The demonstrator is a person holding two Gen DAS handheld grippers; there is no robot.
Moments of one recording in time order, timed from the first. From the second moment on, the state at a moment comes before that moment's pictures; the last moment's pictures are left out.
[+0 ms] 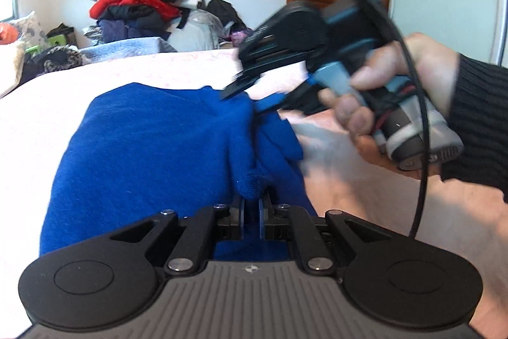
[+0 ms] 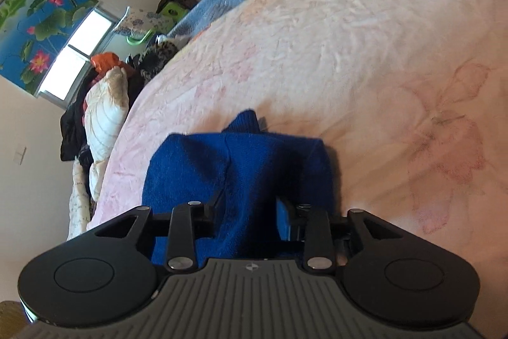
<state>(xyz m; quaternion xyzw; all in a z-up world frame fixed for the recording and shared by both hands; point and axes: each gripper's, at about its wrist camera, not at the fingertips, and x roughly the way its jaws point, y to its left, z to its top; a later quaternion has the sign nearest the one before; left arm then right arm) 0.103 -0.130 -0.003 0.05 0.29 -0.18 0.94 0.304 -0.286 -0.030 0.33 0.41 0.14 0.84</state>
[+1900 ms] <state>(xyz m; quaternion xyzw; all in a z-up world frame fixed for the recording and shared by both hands) 0.086 0.012 -0.013 0.02 0.35 -0.10 0.93 0.178 -0.240 -0.019 0.25 0.46 0.22 0.82</state>
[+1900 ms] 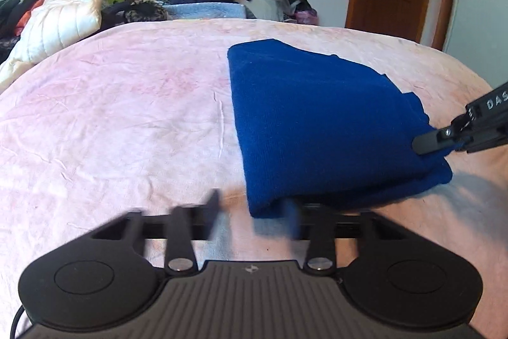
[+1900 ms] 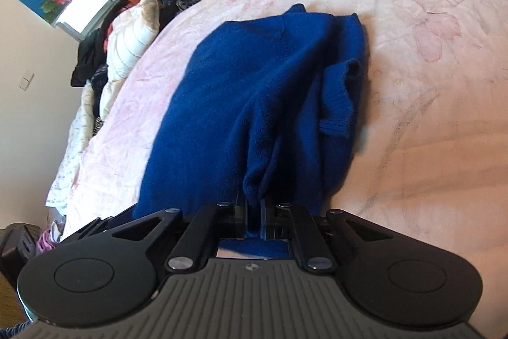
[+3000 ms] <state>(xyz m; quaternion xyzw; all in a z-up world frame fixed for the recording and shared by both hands) 0.081 0.015 -0.027 0.03 0.31 -0.09 0.94 0.310 -0.290 -0.018 0.37 0.43 0.11 0.82</state>
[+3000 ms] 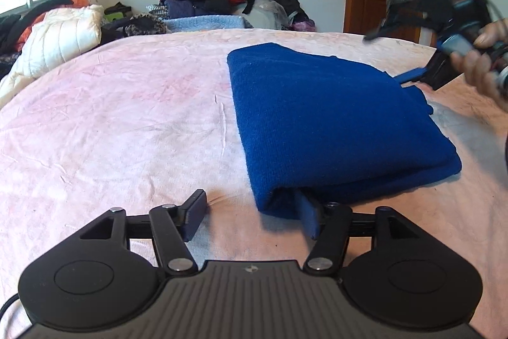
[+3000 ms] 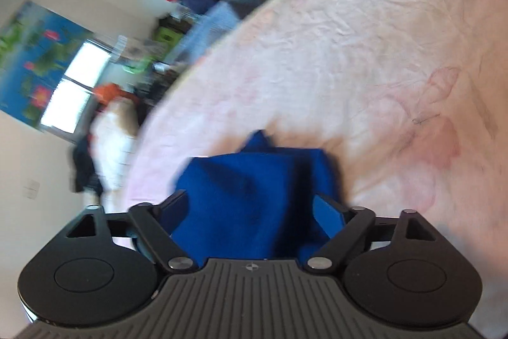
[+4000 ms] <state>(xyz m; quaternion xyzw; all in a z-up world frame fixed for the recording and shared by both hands) 0.153 -0.068 0.010 0.14 0.26 -0.19 0.94 0.324 -0.228 0.005 0.23 0.39 0.17 0.88</state>
